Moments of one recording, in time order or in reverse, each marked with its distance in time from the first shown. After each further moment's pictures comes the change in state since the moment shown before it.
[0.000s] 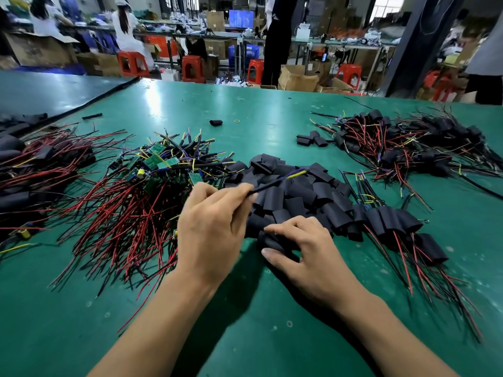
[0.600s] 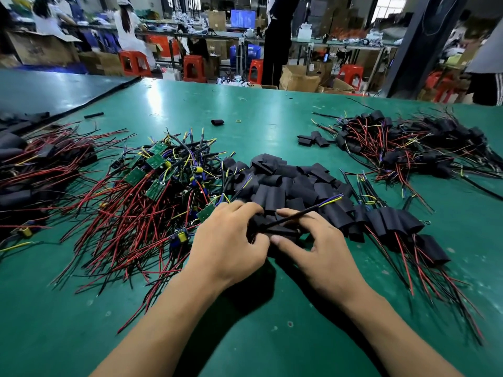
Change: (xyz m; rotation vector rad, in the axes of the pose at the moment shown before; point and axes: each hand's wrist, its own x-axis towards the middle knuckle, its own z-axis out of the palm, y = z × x) left_hand -0.007 0.009 0.002 -0.053 -0.494 -0.197; right_hand 0.003 -0.002 -0.010 0.294 0.122 0.062
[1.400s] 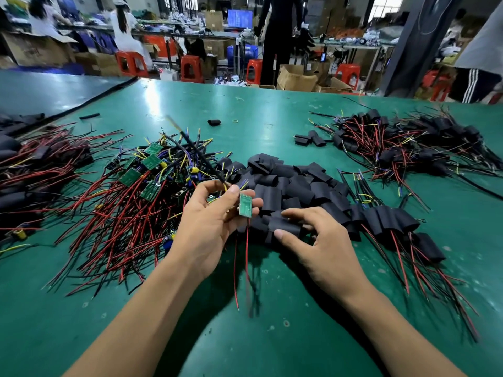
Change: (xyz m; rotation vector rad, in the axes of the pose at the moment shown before) left_hand 0.019 0.003 -0.013 -1.499 0.120 -0.540; right_hand 0.001 0.001 -0.005 -0.040 0.057 0.079
